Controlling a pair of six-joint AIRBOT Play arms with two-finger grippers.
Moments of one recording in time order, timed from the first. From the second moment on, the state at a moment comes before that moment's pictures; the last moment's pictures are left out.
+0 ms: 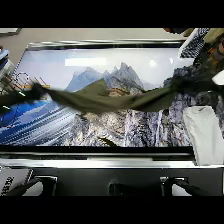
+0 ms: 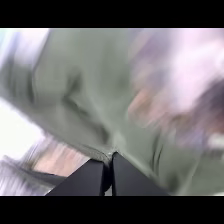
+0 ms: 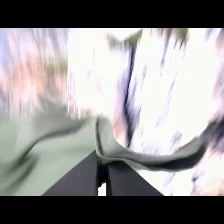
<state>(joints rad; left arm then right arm) 0.26 -1.10 1.13 0.59 -0.92 -1.38 -0.17 -1.24 1.36 -1.17 1.04 1.61</state>
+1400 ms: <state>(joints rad) 0.20 -1.40 1.47 0.82 -1.04 -1.52 -0.07 -1.34 1.34 -1.12 1.11 1.94</state>
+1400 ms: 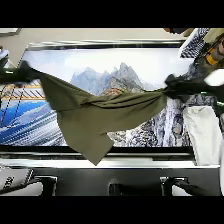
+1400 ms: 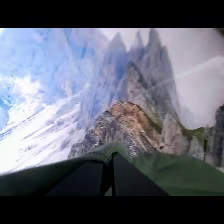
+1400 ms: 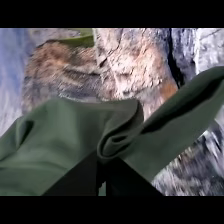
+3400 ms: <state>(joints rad) 0.37 -1.14 0.96 0.94 -1.25 -1.41 -0.33 -1.85 1.38 -0.85 1.19 1.44</state>
